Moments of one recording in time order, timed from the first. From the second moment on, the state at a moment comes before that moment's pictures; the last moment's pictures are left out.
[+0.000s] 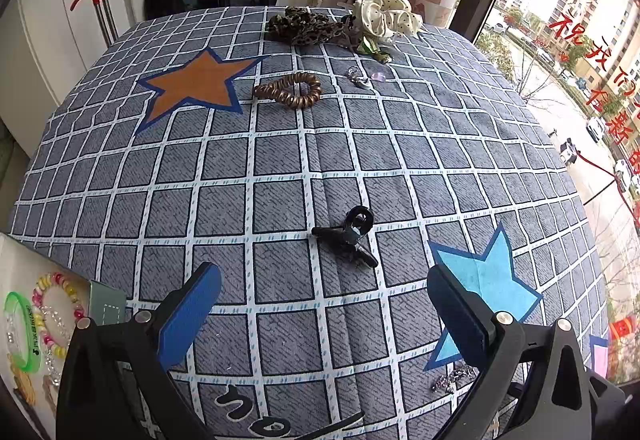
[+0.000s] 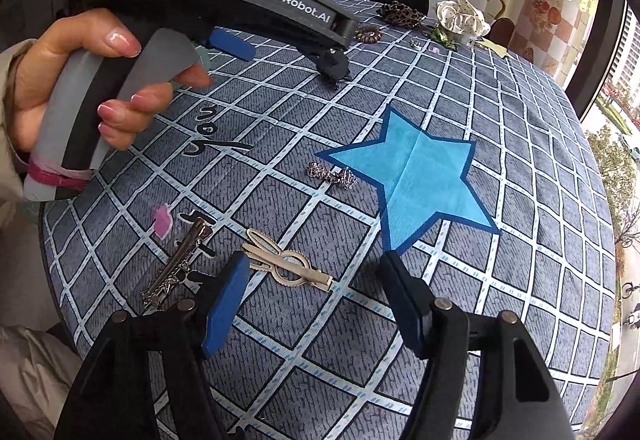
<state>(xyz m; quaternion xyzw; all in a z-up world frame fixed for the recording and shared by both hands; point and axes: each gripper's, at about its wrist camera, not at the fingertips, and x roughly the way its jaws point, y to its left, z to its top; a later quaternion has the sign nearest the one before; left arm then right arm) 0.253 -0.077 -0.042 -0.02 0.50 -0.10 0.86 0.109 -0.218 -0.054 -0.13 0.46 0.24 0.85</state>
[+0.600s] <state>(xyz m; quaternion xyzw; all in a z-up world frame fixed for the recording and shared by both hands) 0.267 -0.106 -0.057 0.05 0.49 -0.13 0.86 0.102 -0.208 -0.051 -0.15 0.45 0.28 0.83</state>
